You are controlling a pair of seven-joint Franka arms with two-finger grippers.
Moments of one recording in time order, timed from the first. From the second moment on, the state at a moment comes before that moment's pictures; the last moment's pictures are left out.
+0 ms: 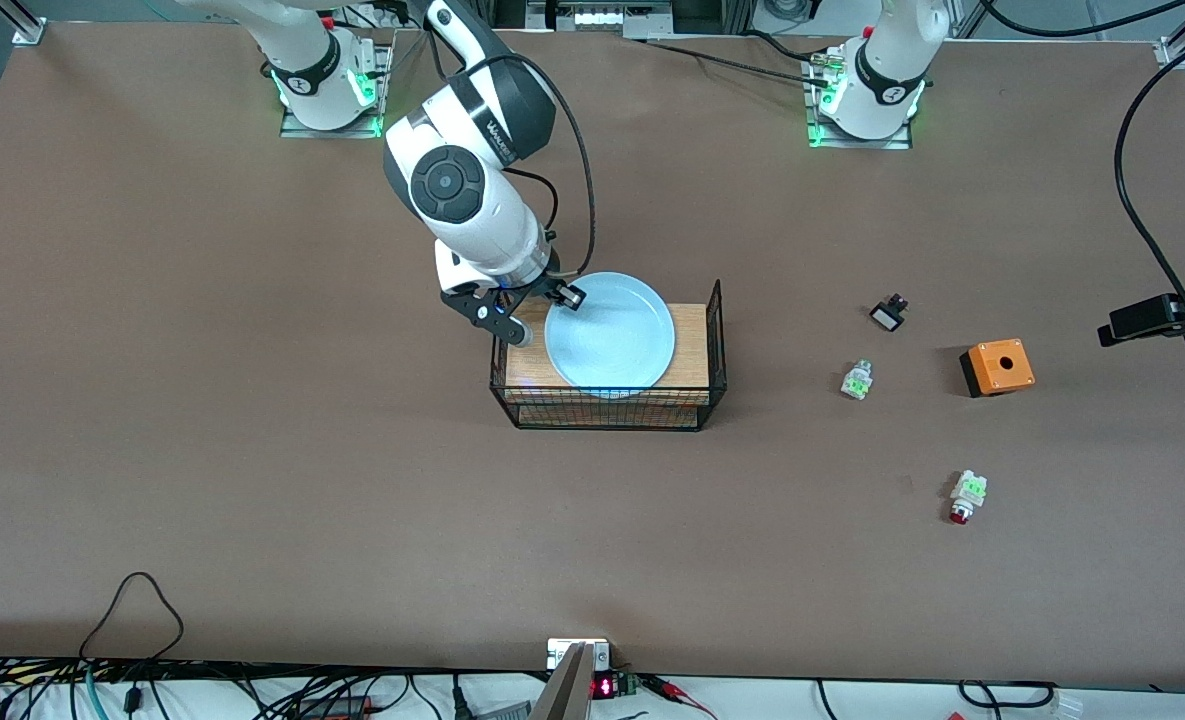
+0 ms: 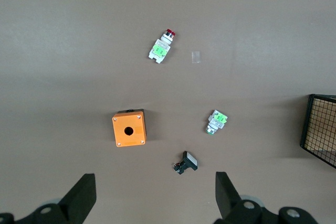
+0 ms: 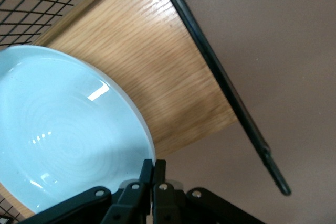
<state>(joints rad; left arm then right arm) 0.08 0.31 0.07 -1.29 -0.06 1.52 0.08 0.67 0.47 0.02 -1.59 0.25 2.10 1.13</state>
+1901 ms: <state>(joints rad) 0.08 0.42 0.06 -1.29 -0.10 1.57 0.08 0.25 0.21 -0.03 -1.50 0.03 1.74 0.26</state>
